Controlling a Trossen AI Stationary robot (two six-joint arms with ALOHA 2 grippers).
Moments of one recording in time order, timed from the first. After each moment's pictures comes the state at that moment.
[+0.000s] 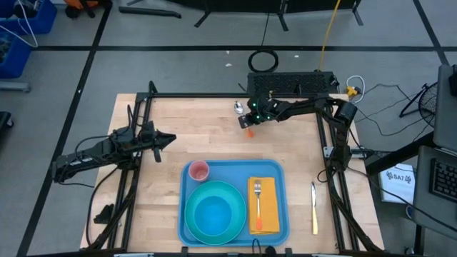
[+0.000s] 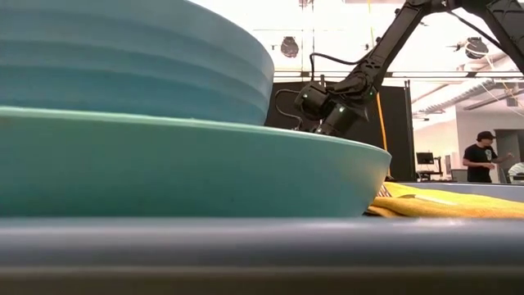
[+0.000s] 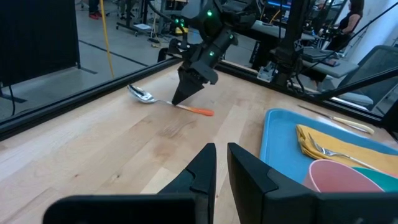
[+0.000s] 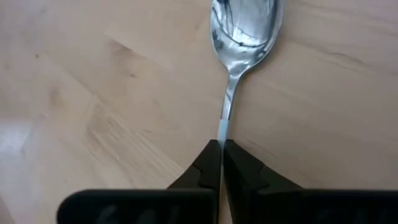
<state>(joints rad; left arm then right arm) 0.27 0.02 0.12 -0.26 -0.02 -0.25 -0.55 1.94 1.03 -0.05 -0.11 0.56</state>
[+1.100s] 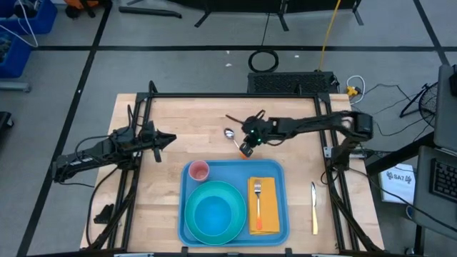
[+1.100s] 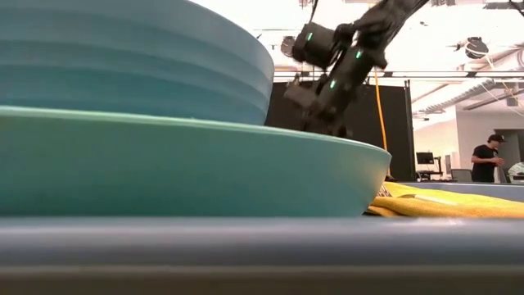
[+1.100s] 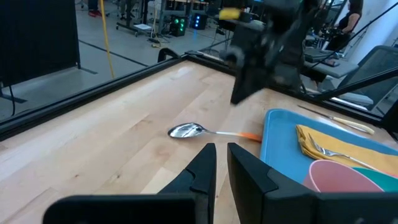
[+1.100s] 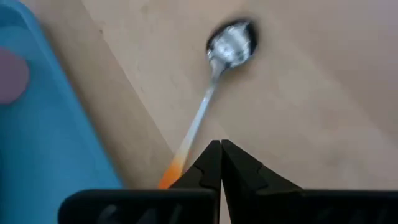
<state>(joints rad) 0.27 0.02 0.12 -0.26 -0.02 -0.25 -0.22 1.69 1.02 -0.28 0.04 0.42</state>
